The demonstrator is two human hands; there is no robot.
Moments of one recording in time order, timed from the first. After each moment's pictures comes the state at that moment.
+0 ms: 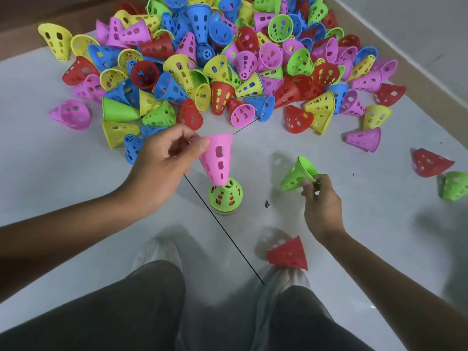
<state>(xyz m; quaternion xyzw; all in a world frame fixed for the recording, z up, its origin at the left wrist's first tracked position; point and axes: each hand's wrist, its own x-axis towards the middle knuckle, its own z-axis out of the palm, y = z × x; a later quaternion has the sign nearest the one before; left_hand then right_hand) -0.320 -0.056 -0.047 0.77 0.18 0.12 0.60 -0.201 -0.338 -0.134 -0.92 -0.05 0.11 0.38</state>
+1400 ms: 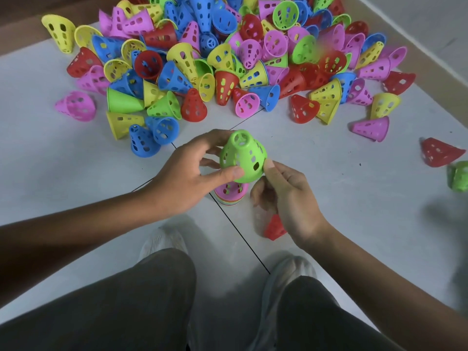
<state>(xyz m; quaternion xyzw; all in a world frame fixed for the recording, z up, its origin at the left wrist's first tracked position) -0.329 -0.077 -0.061 0.79 0.06 0.03 0.61 -0.265 -0.264 -0.053 -0.69 -0.08 0.32 0.65</state>
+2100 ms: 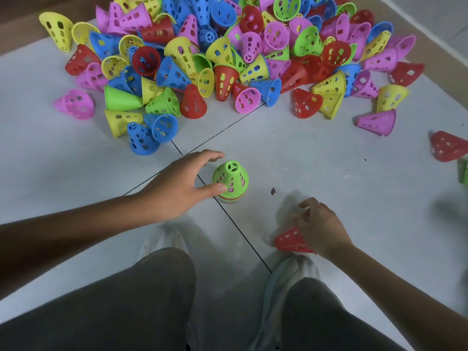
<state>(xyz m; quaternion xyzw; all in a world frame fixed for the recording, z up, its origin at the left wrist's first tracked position) -0.341 -0.060 -0.100 0.89 0.10 -0.07 0.44 -0.244 -0.360 -0.142 -0.94 -0.08 0.30 0.15</state>
